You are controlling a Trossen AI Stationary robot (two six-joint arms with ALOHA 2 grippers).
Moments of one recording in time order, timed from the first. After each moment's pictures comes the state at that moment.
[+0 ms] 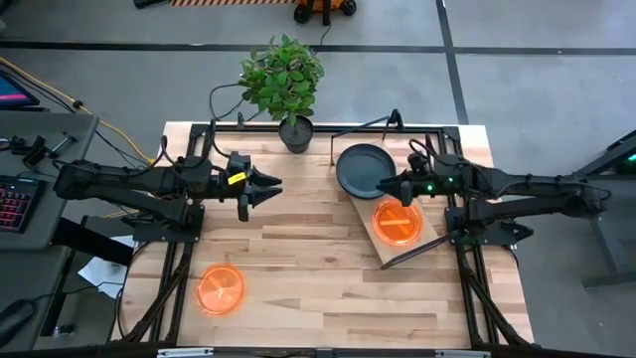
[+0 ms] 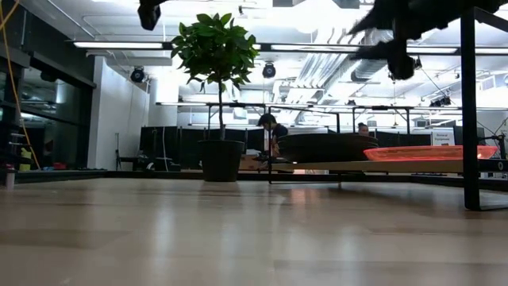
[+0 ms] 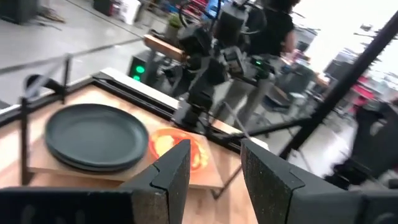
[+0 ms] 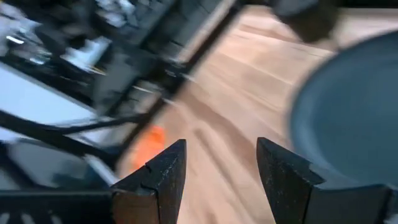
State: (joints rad) left arm -0.05 0.86 0.73 0.04 -0.15 -0.44; right arm -0.14 0.77 0.62 -0.20 0.00 0.80
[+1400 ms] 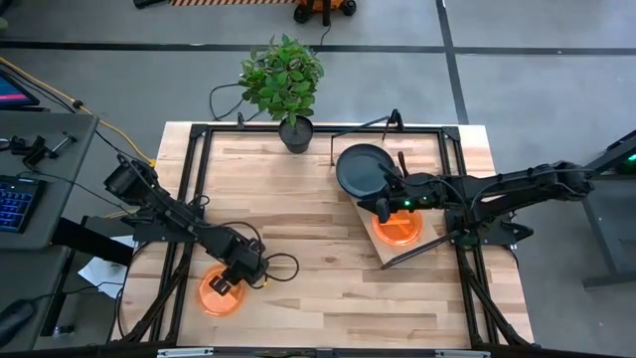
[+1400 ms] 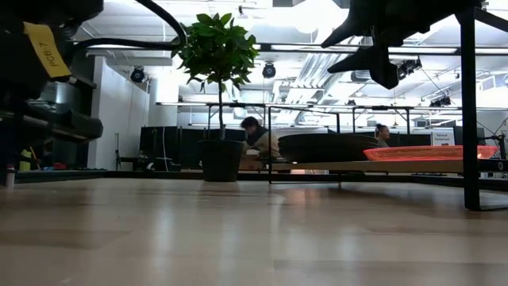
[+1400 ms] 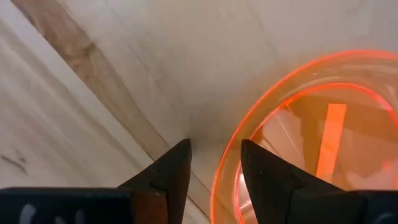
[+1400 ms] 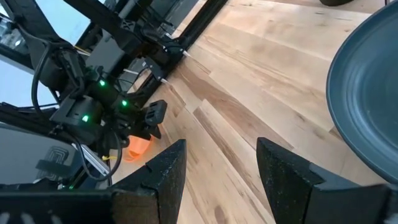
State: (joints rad) left arm -0.54 1.59 0.75 -0.60 0.20 0.08; right arm 0.05 1.04 0.65 -0.03 0.14 0.88
